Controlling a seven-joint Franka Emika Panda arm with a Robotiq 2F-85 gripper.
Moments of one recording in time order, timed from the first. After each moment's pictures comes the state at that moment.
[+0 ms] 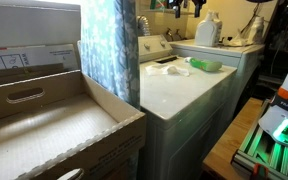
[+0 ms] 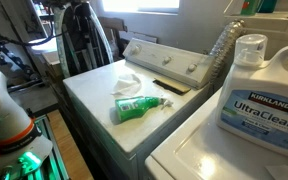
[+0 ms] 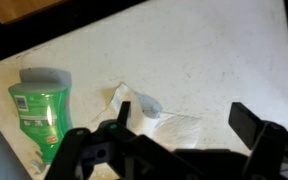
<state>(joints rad) 0.00 -0.45 0.23 -2.21 0.08 1.71 0.52</state>
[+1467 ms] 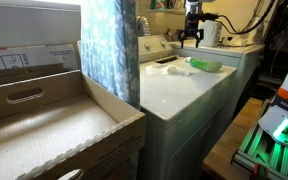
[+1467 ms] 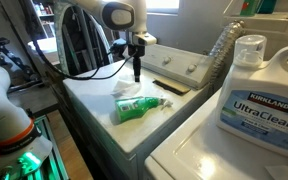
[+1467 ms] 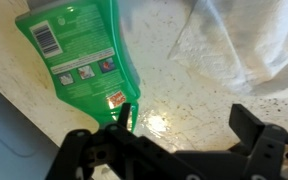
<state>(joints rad) -0.15 -0.04 -0.08 -2.20 -0.02 2.12 0.42</state>
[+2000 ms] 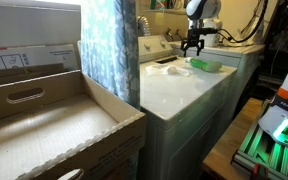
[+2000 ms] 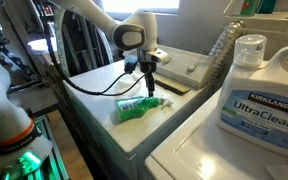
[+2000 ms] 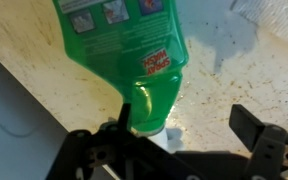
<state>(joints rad) -0.17 0.11 -0.16 -2.20 -0.06 2.34 0.28</state>
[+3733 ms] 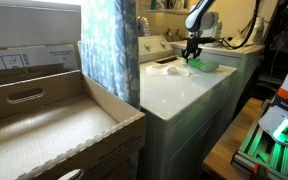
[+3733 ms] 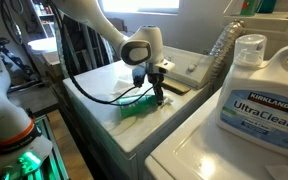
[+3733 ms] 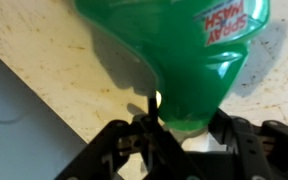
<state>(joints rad) -0.16 0.25 -0.21 -2.17 -0.06 2.53 0.25</state>
